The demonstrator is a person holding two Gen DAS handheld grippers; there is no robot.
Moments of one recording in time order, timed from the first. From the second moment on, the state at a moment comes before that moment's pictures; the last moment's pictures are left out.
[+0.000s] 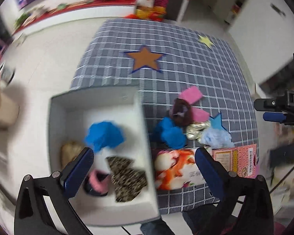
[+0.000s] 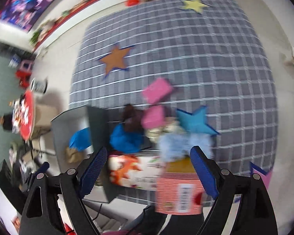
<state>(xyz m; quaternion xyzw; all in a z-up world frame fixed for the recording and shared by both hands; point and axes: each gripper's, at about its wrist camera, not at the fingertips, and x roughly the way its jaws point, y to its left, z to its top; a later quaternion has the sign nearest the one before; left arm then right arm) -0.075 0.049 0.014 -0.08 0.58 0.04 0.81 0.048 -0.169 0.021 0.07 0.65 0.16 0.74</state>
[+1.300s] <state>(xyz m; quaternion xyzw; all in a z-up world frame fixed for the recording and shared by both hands) 0.096 -0.031 -0.183 0.13 0.73 0.04 0.67 0.112 -0.160 -0.202 -0.12 0.84 0.23 0.48</state>
